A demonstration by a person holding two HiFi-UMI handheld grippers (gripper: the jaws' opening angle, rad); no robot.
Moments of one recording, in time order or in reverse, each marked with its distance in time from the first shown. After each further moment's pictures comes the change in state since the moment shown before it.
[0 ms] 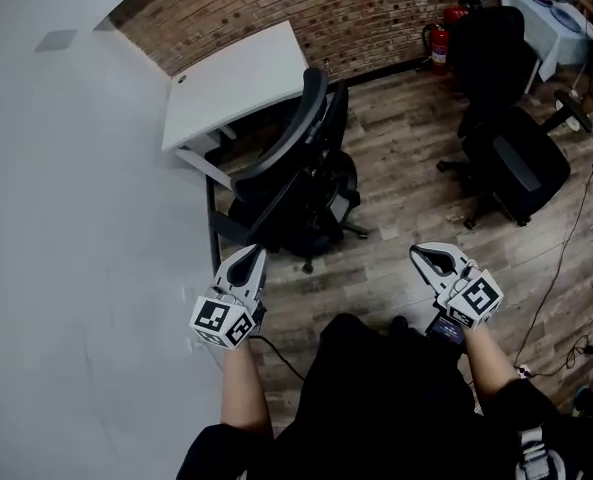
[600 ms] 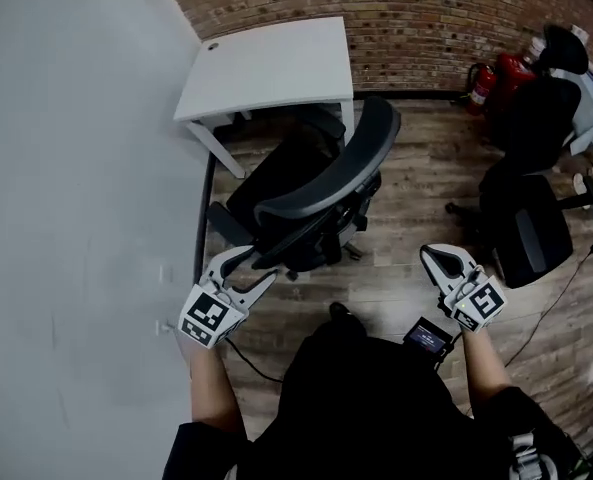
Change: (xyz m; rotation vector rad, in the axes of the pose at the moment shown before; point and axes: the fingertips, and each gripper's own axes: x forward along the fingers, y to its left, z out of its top) left arm 0.037 0.074 -0.042 0.191 0.313 -0.082; right arm 0.120 -0.102 0.016 -0.061 0.067 0.137
